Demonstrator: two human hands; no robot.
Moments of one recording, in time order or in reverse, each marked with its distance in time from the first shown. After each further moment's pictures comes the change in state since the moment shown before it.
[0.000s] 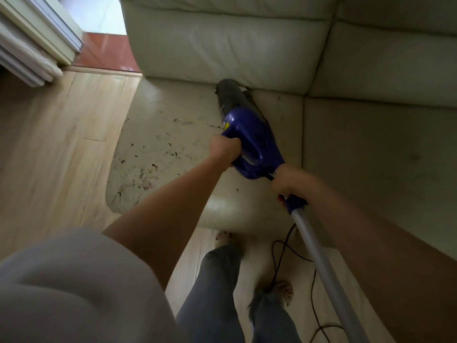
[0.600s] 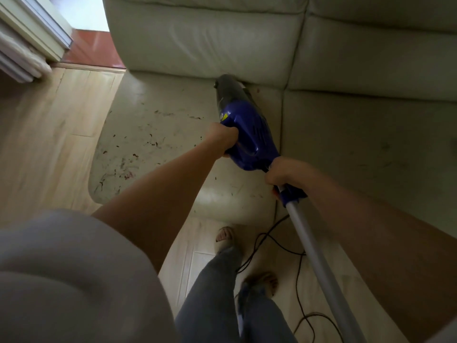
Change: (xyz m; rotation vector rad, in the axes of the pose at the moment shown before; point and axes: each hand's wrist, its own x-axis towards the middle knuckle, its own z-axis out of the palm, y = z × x) left_hand -0.045 0.012 0.046 0.158 -0.078 0.026; right_hand -0.030 0.060 -0.013 0.000 -0.017 -0.045
